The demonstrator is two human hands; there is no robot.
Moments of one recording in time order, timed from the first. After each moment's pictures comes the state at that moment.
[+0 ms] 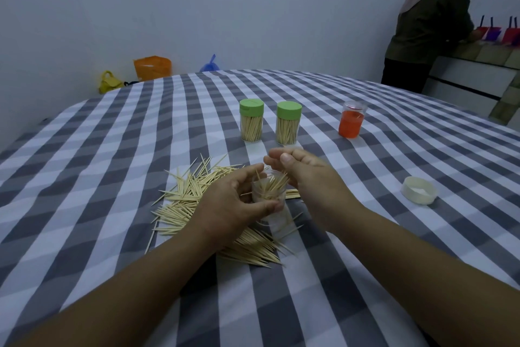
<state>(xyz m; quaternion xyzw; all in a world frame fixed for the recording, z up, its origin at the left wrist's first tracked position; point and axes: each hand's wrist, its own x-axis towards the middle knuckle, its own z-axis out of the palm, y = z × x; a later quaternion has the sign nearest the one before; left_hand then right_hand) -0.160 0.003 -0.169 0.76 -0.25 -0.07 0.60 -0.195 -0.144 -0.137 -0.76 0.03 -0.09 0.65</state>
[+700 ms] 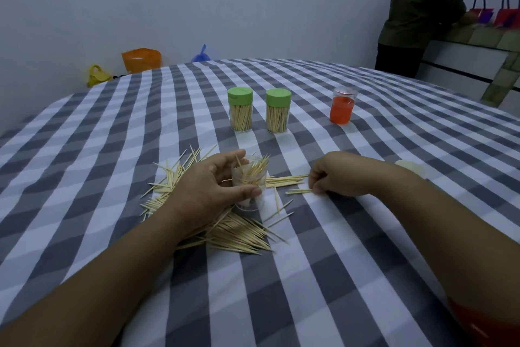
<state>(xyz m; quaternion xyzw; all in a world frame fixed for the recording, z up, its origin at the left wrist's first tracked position) -0.151 0.012 -0.160 0.77 -0.24 -0.08 0.58 -0.187 -0.218 -0.128 -0.98 0.05 0.14 0.13</state>
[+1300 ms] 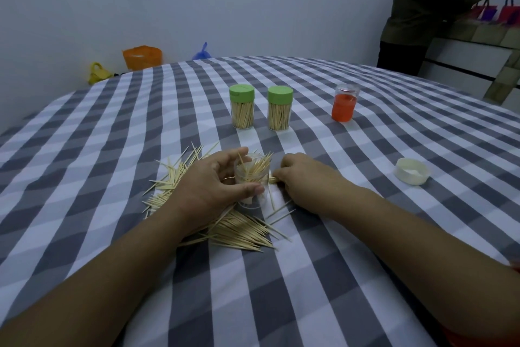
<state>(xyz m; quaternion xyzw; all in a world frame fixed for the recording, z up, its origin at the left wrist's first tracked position) -0.152 0.011 -0.161 0.77 -0.24 -0.08 0.59 -0.172 -0.182 -0.171 -0.99 -0.11 -0.06 -0.04</state>
